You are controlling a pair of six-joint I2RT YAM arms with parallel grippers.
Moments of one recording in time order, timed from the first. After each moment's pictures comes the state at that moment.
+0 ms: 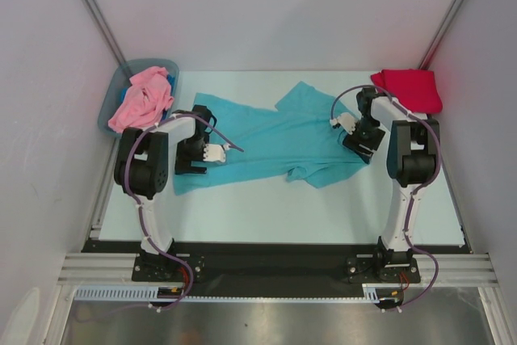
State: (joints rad) left arm -0.20 1.99 1.31 -0.88 -0.26 1.33; right arm 0.04 2.12 1.59 -1.00 0.06 -0.94
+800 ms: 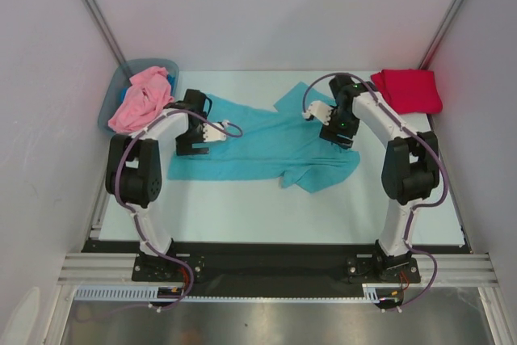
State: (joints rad) left arm -0.18 1.90 1.35 -0.73 -0.25 1.29; right arm 0.23 1.94 1.64 -1.04 0.04 -0.97
